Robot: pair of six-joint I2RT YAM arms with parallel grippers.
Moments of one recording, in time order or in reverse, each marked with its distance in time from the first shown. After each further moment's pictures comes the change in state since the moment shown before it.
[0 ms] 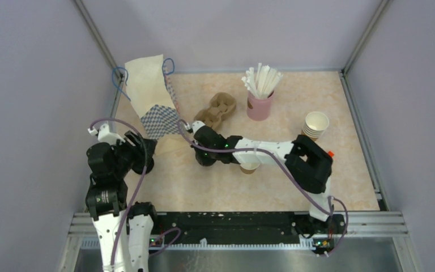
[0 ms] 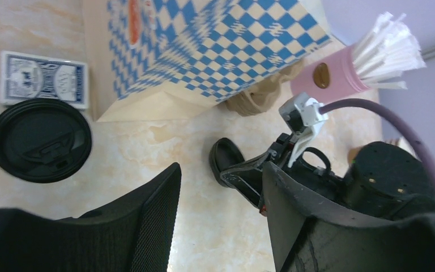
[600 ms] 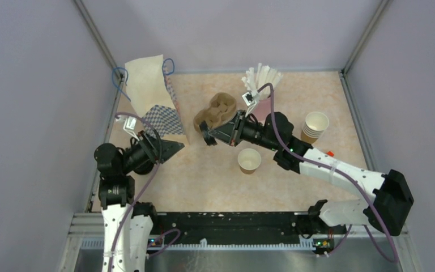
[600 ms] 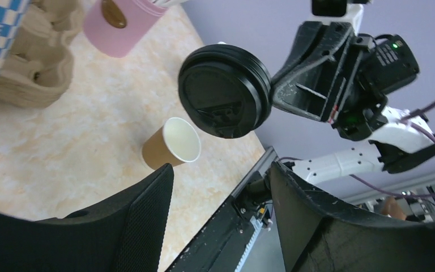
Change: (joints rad) left arm -0.047 0.017 -0.240 0.613 0.692 -0.300; right arm -0.181 -0.741 -0.464 0.550 -0.329 0.430
